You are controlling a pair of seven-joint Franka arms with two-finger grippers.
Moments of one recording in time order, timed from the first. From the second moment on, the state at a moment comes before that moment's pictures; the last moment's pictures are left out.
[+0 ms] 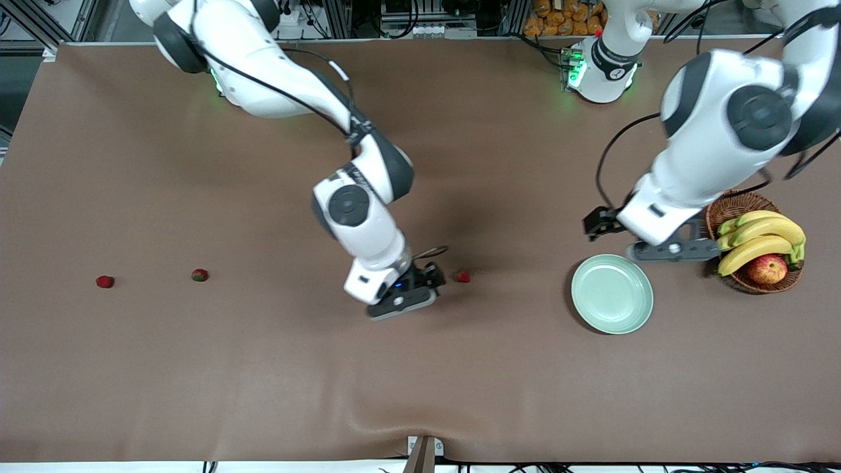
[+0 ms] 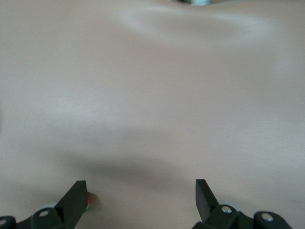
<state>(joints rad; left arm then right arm) -0.23 0.23 -0.10 -1.65 0.02 1.89 -0.34 0.55 0.86 0.05 -1.12 0.06 2.28 0.35</state>
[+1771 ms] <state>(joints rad) -0.53 0.81 -0.09 -1.41 0.05 2.26 -1.18 -0.03 0.49 -0.02 -1.92 -0.04 2.40 -0.02</state>
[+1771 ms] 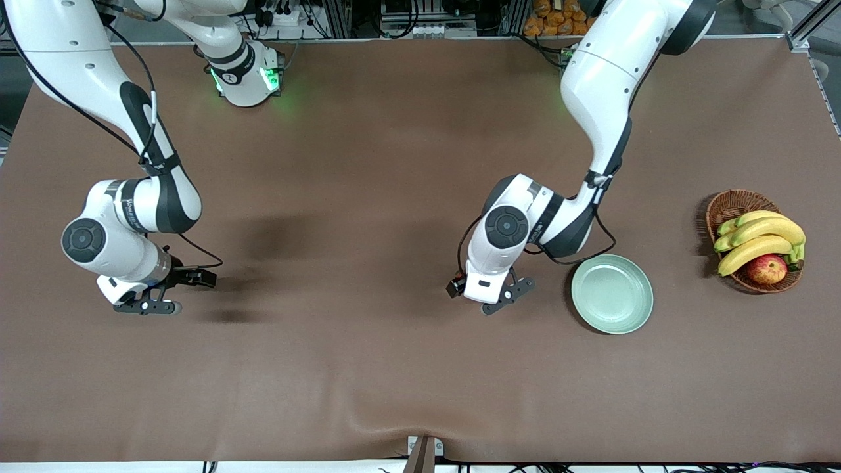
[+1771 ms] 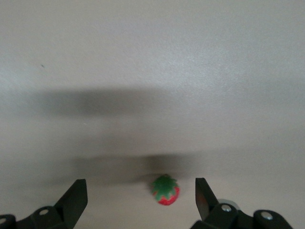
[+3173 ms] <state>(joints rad) -0.53 0.86 -0.08 -1.38 0.07 2.32 -1.22 -0.08 0.57 0.00 -1.95 -0.04 2.42 -0.10</state>
